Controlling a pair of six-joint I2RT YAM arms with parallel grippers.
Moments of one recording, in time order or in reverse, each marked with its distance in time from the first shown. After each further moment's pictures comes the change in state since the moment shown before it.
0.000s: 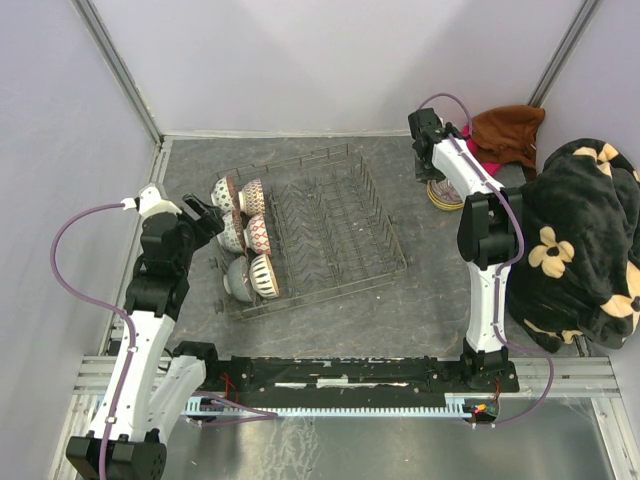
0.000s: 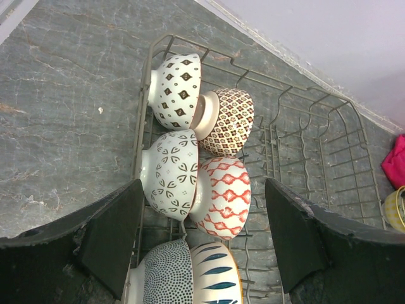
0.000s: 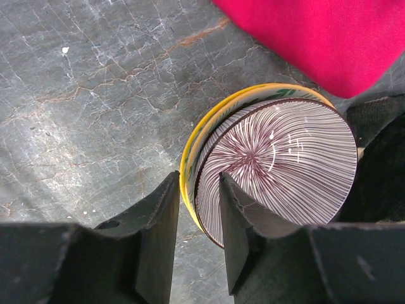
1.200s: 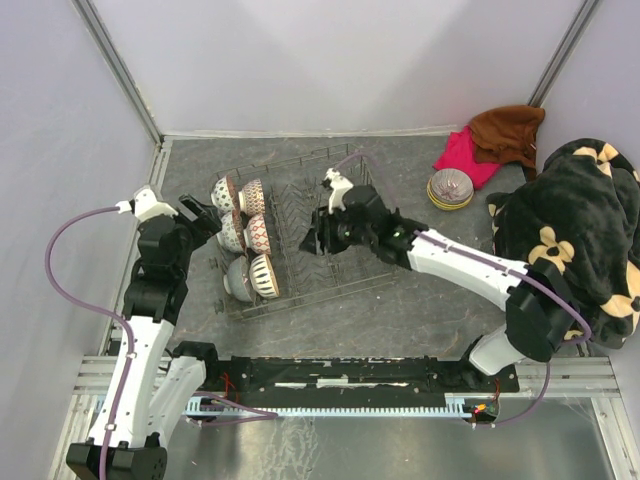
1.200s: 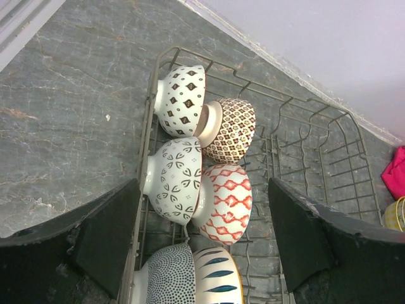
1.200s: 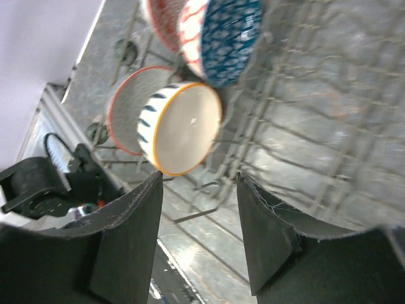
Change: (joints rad) left arm 0.000 -0.028 0.000 -0.002 -0.030 0.000; right arm 0.596 -0.703 -0.848 0.712 -0.620 0.350
